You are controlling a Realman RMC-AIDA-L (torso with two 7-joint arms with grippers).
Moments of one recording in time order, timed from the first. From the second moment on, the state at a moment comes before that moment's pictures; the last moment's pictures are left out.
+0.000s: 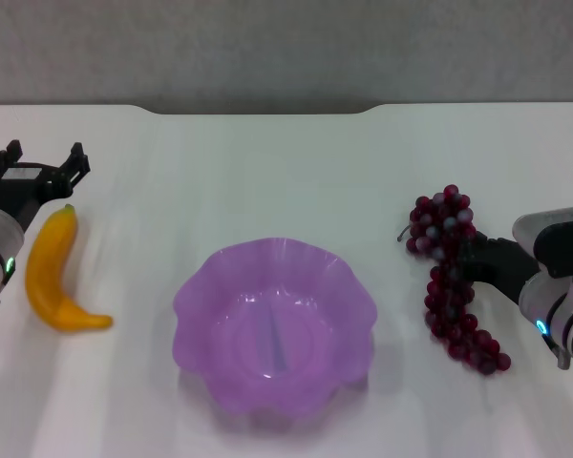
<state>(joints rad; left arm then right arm) -0.63 -2.04 1.63 0.22 -0.35 0.65 -0.14 0.59 2.02 -2.31 -0.38 1.02 -0.36 -0.03</state>
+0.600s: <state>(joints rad) -0.63 -2.04 1.63 0.22 -0.35 0.65 -0.14 0.58 2.02 -2.31 -0.39 1.02 -0.40 -0.03</state>
